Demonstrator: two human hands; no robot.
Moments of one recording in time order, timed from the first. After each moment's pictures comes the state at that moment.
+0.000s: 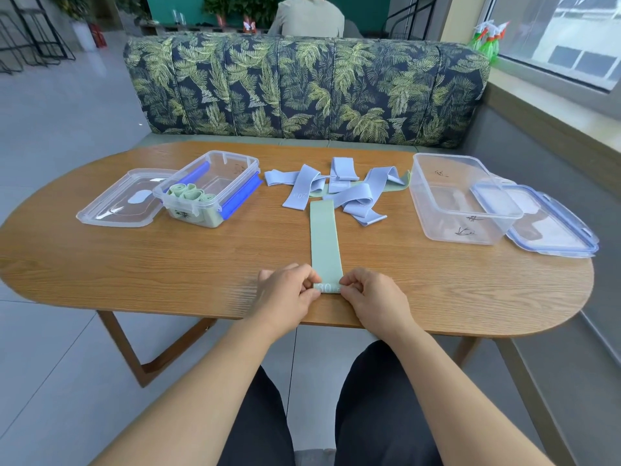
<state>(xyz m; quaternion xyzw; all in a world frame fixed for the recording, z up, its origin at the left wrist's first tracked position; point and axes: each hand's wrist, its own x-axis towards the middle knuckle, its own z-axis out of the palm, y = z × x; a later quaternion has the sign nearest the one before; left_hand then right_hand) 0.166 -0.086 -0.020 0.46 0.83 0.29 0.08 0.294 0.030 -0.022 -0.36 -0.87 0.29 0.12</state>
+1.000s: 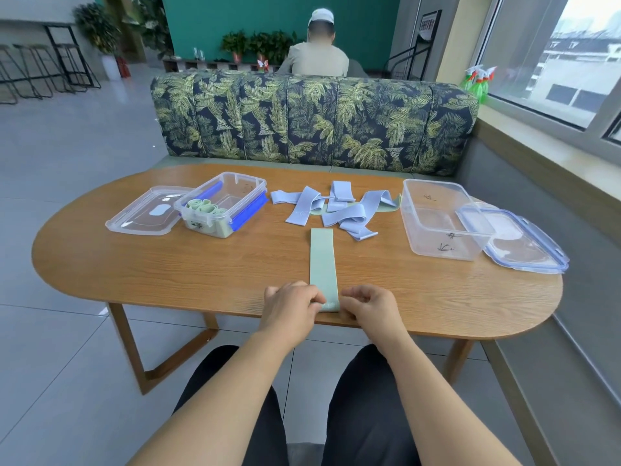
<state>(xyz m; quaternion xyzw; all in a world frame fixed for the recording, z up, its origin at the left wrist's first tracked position) 0.202 -0.097 -0.011 0.46 0.86 0.22 0.04 0.319 0.014 -0.015 -0.39 -0.72 0.54 0.20</state>
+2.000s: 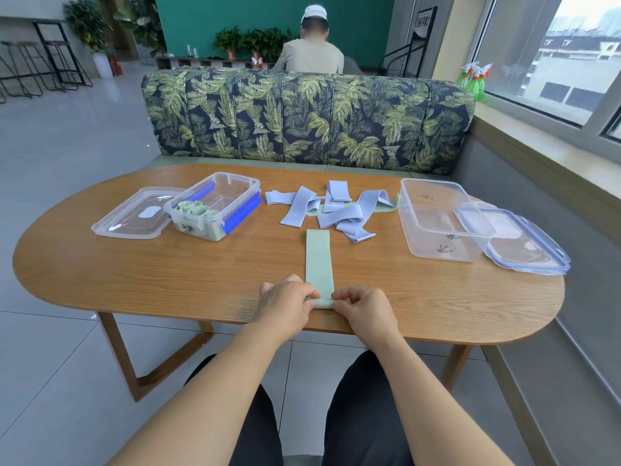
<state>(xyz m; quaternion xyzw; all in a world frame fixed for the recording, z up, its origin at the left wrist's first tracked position) 0.183 -0.082 -0.013 0.45 0.87 0.19 0.09 0.305 0.025 -0.023 -0.40 -0.79 0.44 0.17</state>
